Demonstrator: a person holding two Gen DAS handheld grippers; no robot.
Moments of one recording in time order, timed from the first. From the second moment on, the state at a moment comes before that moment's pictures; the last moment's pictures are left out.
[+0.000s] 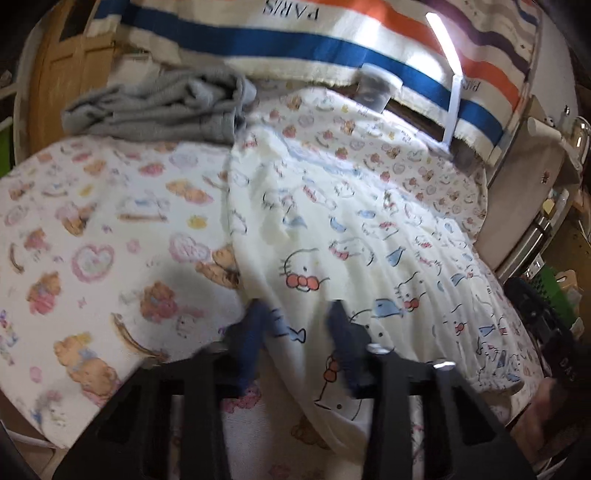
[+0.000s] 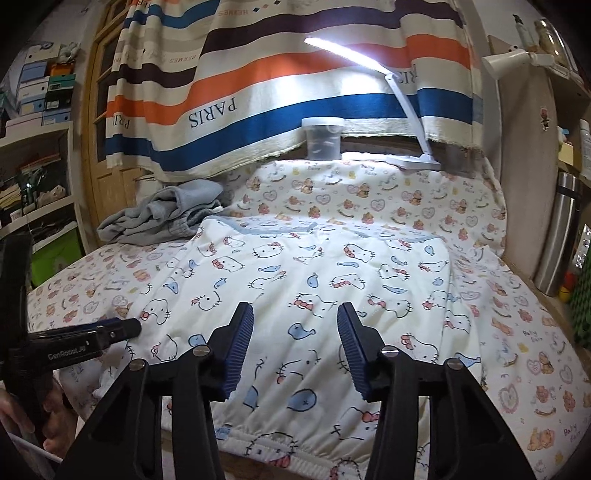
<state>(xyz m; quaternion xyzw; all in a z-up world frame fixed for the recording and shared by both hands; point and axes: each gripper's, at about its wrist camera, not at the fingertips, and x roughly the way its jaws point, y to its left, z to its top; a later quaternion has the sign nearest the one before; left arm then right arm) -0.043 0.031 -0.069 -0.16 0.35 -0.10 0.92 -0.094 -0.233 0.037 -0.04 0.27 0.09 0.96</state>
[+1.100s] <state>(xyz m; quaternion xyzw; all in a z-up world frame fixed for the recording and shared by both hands) -0.038 0.058 -0.059 -0.15 0.33 -0.04 0.93 0.186 -0.057 0.033 -0.10 0.54 0.17 0.82</state>
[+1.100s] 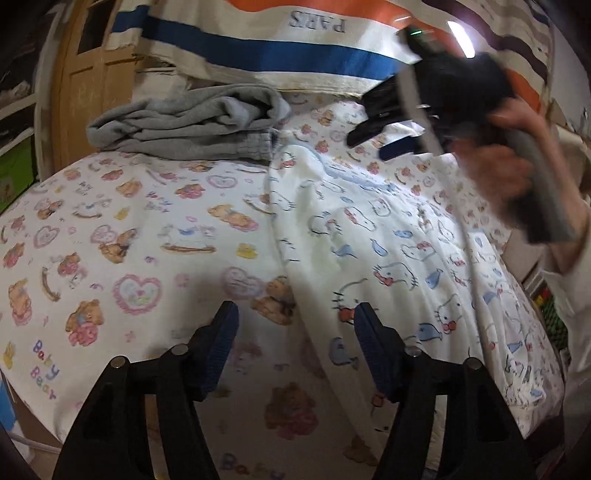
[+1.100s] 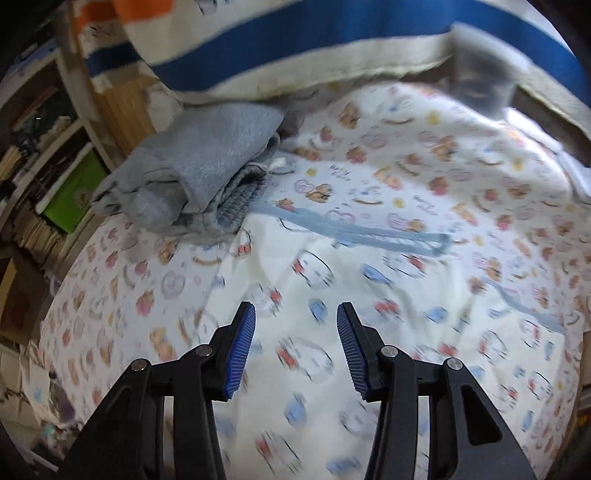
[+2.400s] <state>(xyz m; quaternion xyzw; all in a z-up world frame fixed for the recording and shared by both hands) -0.056 0.086 -0.058 -0.19 0.31 -0.02 0.93 0.231 0.059 -0.048 -0.17 0.57 0.12 0.79</state>
